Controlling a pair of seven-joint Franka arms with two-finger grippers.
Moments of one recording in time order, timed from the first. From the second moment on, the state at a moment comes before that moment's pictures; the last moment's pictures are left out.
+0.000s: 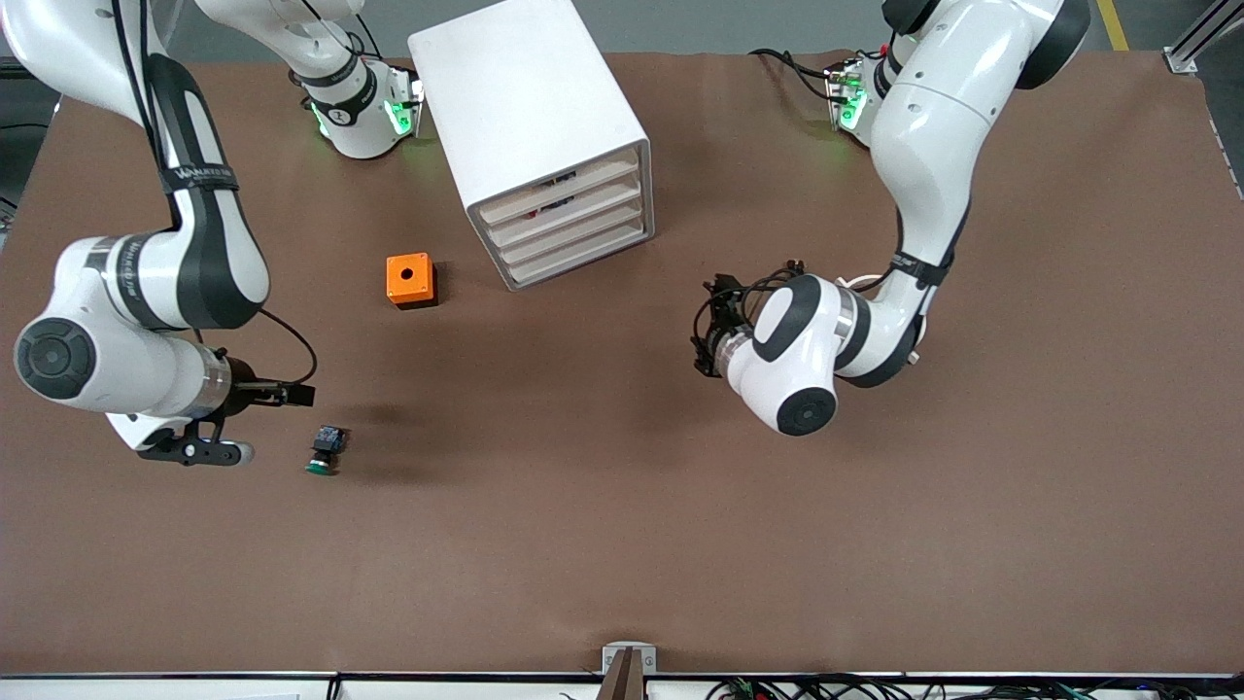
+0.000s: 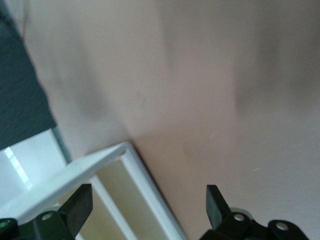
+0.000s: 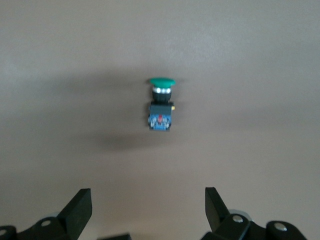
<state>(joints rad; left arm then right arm) -0.39 0.82 -0.17 -1.37 -0.54 1.60 -1.88 0.07 0.44 -0.03 -1.66 0.01 1.96 0.15</state>
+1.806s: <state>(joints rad) -0.63 0.98 -0.17 -1.37 -0.90 1.63 -2.32 0.07 0.72 -0.04 -1.67 0.01 2.22 0.21</state>
